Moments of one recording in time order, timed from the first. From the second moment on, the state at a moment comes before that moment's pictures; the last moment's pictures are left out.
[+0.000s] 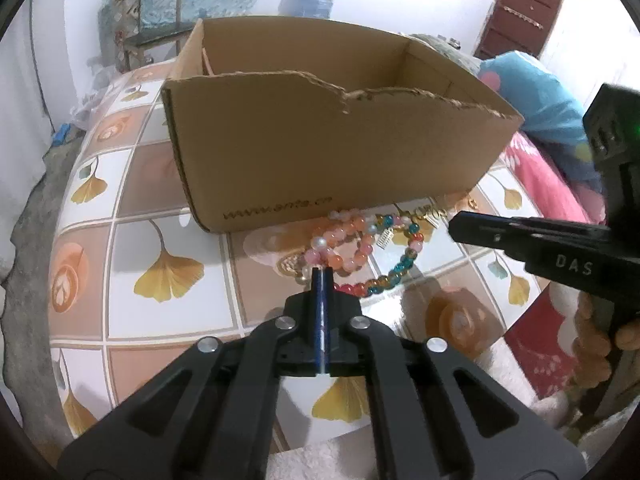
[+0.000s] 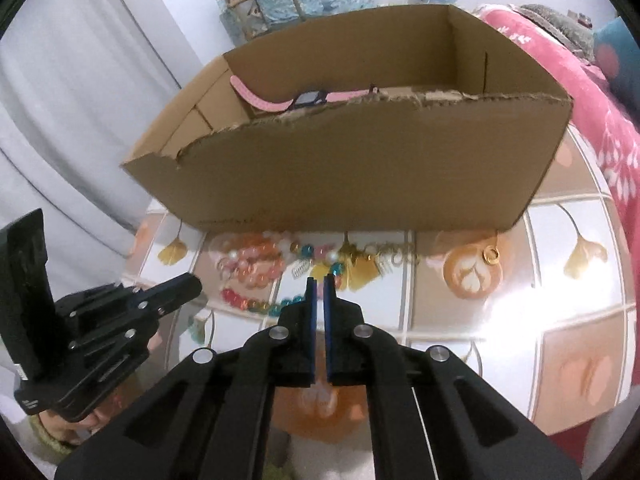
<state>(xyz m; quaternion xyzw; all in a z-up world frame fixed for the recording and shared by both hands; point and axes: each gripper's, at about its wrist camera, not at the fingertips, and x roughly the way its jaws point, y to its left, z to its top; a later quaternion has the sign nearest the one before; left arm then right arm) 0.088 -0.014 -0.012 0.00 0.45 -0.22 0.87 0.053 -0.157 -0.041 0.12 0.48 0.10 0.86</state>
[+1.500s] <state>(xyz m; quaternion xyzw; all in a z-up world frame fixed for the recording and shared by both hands) 0.092 -0.026 -0.025 0.02 0.45 -0.20 0.87 0.067 -0.110 -0.040 0.01 0.47 0.07 0.88</state>
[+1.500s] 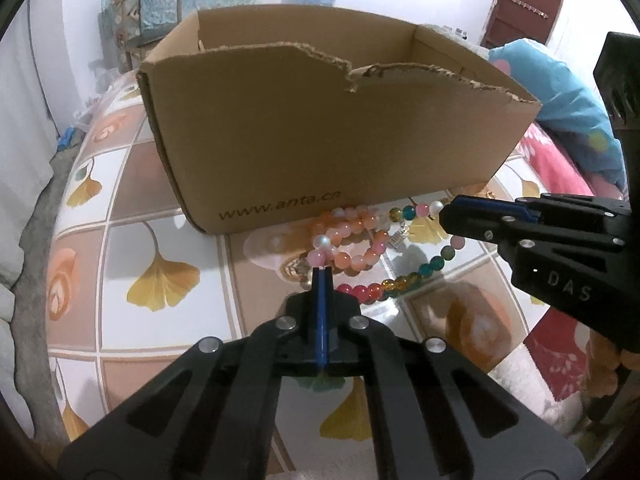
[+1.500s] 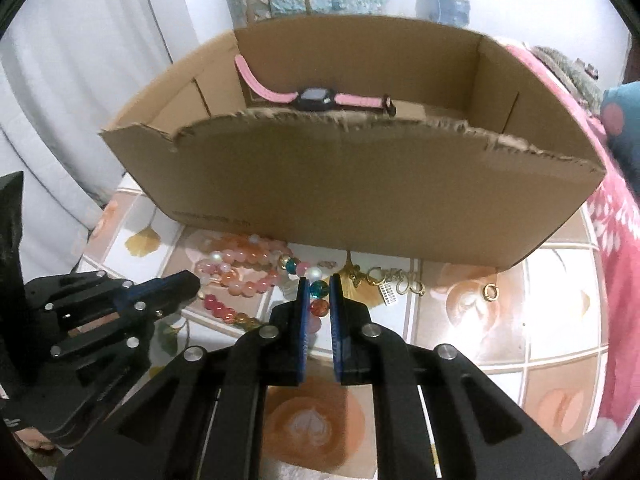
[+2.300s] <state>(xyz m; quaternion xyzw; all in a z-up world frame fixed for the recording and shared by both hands) 0.091 -0.011 -0.022 -0.10 0.47 -0.27 0.83 0.028 -0.156 -0.054 0.08 0.50 0.09 0.86</state>
